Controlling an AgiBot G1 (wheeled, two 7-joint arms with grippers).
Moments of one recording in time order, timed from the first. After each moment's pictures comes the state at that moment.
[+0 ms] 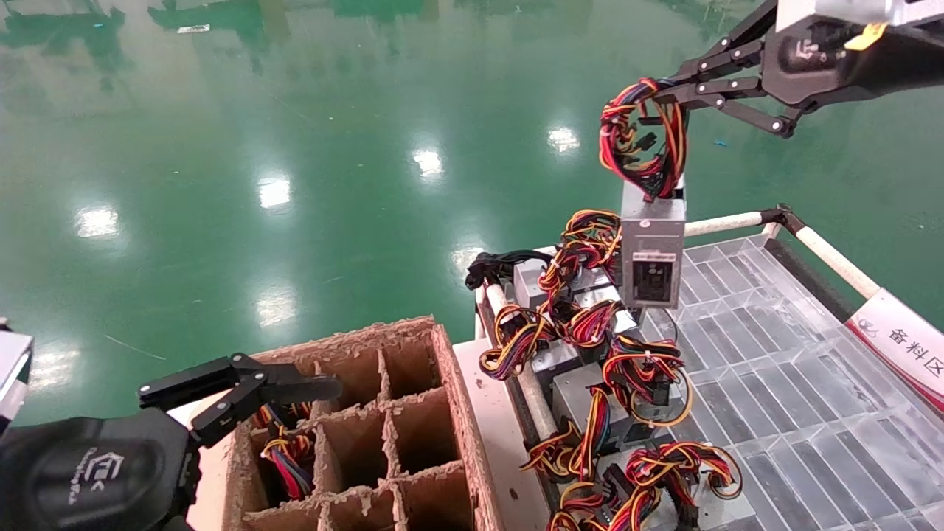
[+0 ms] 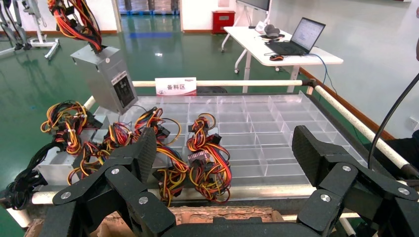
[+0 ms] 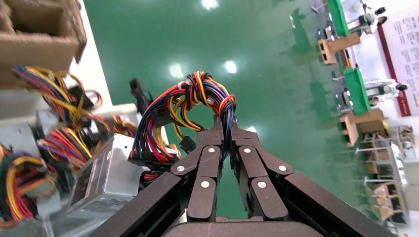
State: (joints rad) left arm -1.08 0.61 0.29 -1.28 0.72 1.49 -0.18; right arm 2.33 -0.94 -1.06 0.25 -1.23 -1.44 -0.51
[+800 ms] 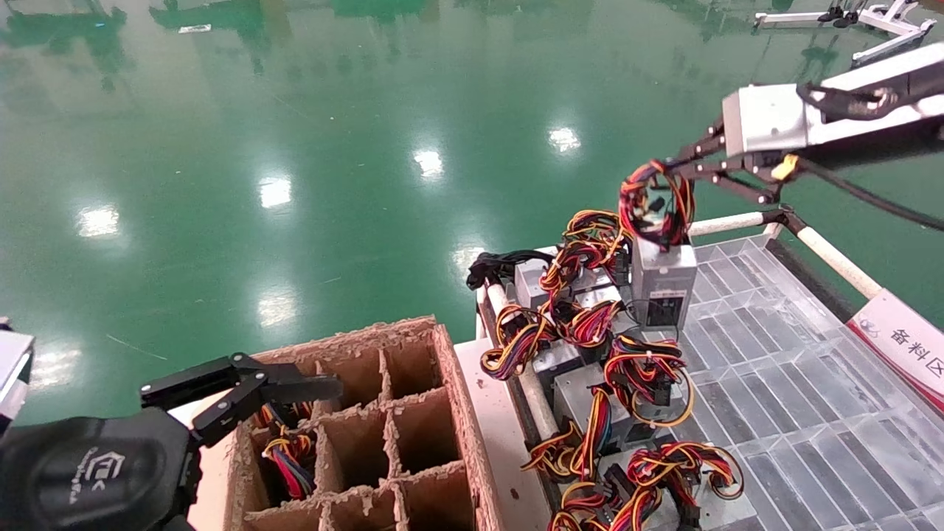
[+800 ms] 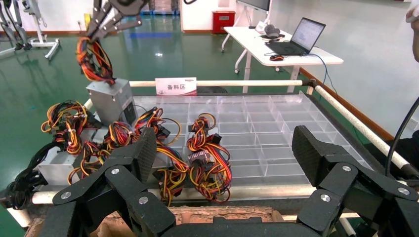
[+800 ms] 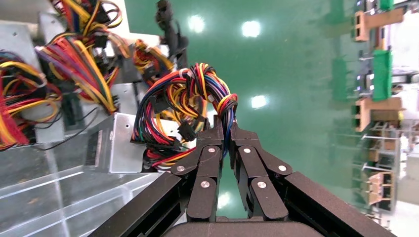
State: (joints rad) left arm -1.08 0.61 0.29 -1.28 0.72 1.49 -0.18; right arm 2.28 -1.03 -1.12 0.10 -1.33 -1.34 -0.73
